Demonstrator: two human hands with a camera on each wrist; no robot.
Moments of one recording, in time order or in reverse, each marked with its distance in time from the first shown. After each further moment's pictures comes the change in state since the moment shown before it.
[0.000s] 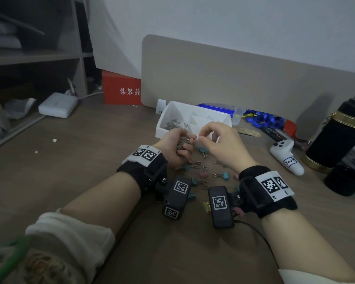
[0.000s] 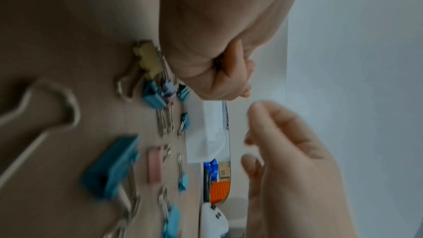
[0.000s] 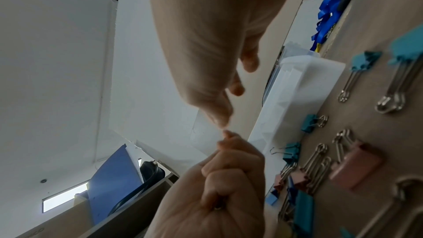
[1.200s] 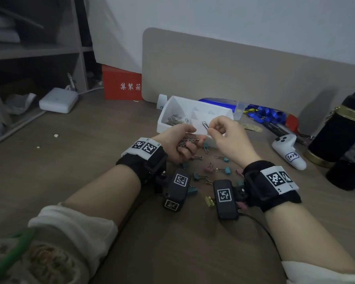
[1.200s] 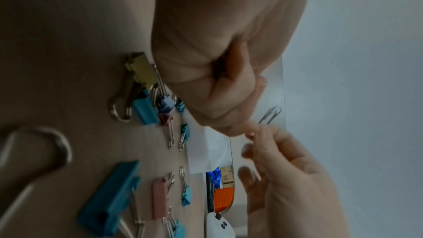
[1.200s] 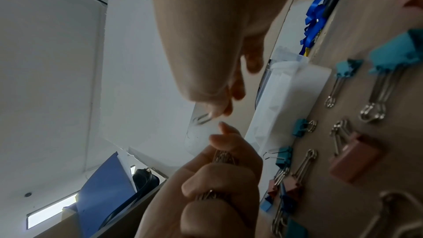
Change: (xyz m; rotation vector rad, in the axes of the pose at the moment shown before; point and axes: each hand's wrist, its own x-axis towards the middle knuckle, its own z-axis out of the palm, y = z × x) left_hand -0.006 0.003 0.000 0.255 -0.084 -0.131; right_hand 0.000 0.007 0.000 0.056 0.074 0.091
